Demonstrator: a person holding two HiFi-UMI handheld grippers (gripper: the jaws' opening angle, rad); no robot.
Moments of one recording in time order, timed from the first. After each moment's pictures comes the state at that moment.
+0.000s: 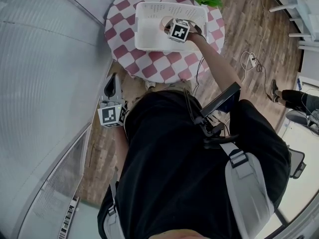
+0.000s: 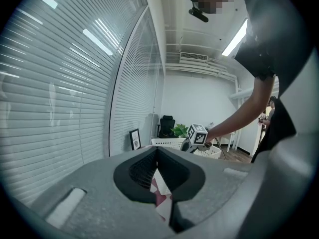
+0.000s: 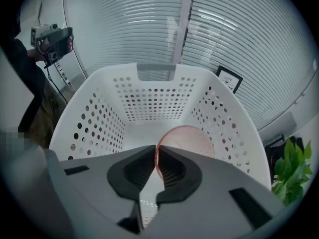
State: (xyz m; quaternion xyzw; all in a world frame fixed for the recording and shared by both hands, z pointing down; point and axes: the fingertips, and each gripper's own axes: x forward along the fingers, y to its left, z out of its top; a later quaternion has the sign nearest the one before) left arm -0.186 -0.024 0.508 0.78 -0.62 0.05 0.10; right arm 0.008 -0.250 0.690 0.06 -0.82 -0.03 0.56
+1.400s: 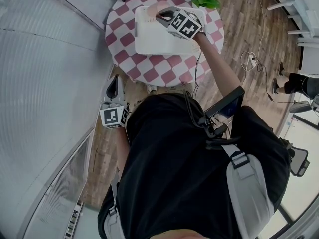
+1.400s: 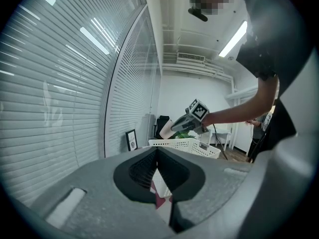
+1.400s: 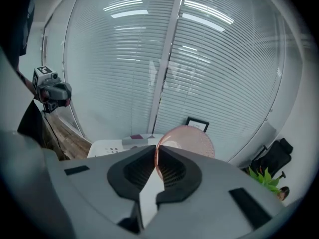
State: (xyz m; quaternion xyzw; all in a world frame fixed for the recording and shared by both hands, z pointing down) left arm -0.182 -0.037 0.508 0.79 -0.60 0.05 0.10; right arm -0.040 -0.280 0.532 0.16 -0.91 -0.05 0.37
